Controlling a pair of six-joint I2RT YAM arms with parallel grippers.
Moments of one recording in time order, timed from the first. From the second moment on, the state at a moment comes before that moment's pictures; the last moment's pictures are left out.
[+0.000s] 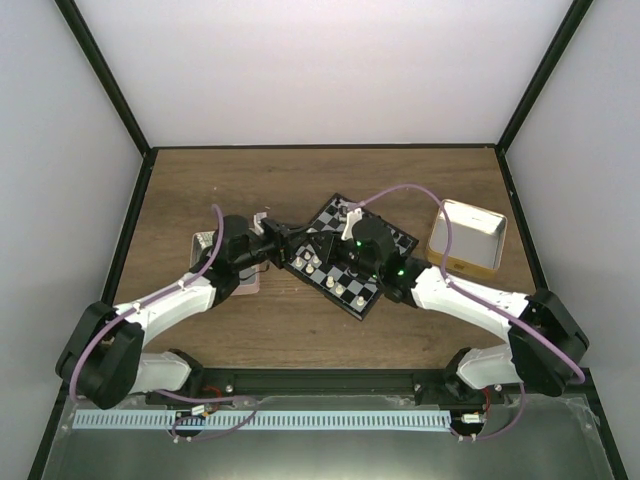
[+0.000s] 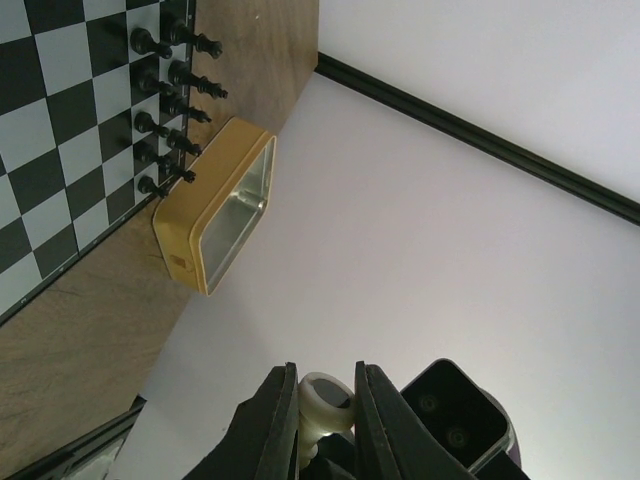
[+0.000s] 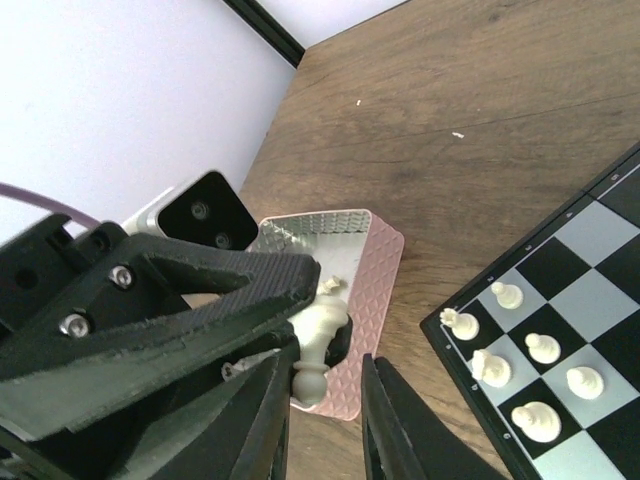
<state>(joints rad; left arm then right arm) -0.54 1.29 0.62 0.47 0.45 -1.89 0.83 1.34 0.81 0.20 -0.06 0.78</state>
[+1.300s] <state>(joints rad) -0.48 1.31 0.87 -0.10 0.29 -0.98 0.62 1.46 0.99 -0.54 -0.20 0.49</state>
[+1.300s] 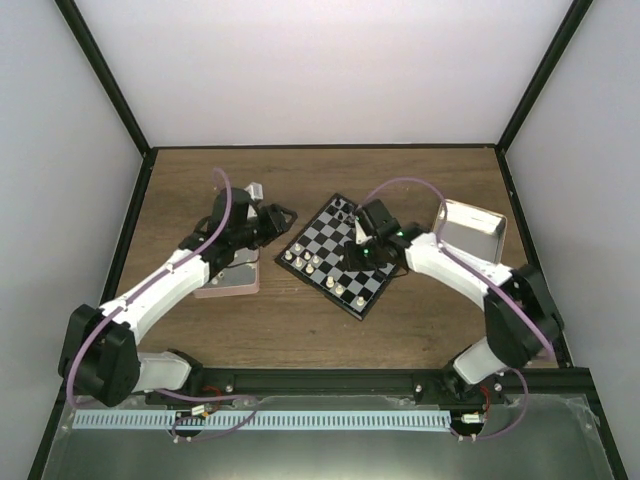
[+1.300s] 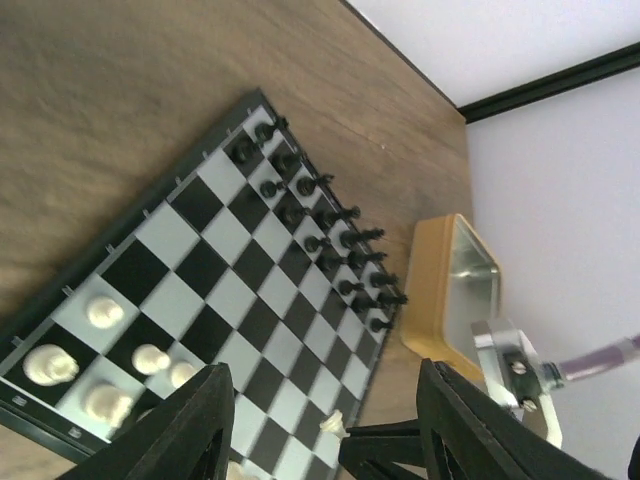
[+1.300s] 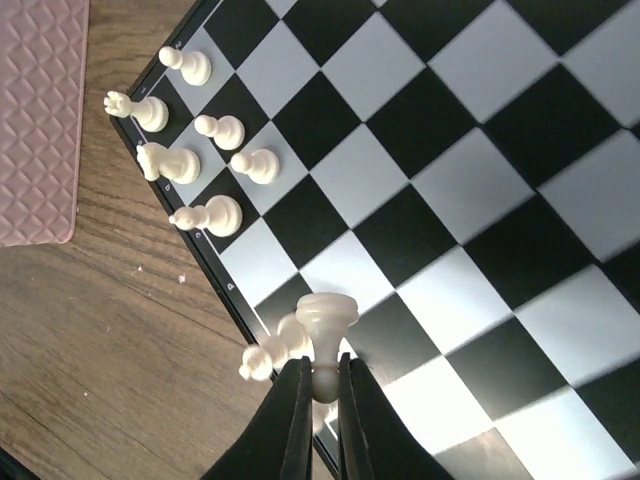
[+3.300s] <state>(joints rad) -0.42 1.36 0.93 -0.26 0.26 -0.68 0.66 1.89 1.32 -0.64 -0.29 0.39</state>
